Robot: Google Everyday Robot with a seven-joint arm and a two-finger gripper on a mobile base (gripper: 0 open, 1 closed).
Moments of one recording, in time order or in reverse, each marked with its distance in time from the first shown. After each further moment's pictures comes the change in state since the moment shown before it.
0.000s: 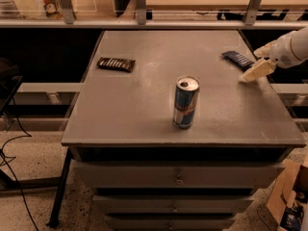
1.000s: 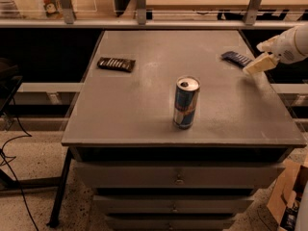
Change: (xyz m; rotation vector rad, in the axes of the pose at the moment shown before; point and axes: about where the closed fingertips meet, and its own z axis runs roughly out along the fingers) arm -0.013 -0.007 -0.009 -0.006 -0.041 0.010
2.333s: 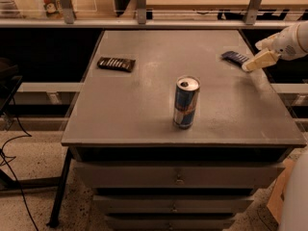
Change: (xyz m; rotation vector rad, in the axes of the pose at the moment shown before) arm -0.007 -0.003 -0.002 -0.055 -0.050 0.052
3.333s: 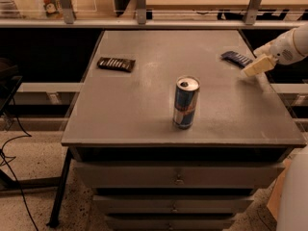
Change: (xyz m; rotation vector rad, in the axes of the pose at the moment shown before) arm 0.014 0.010 0.010 -0.043 0.053 0.044
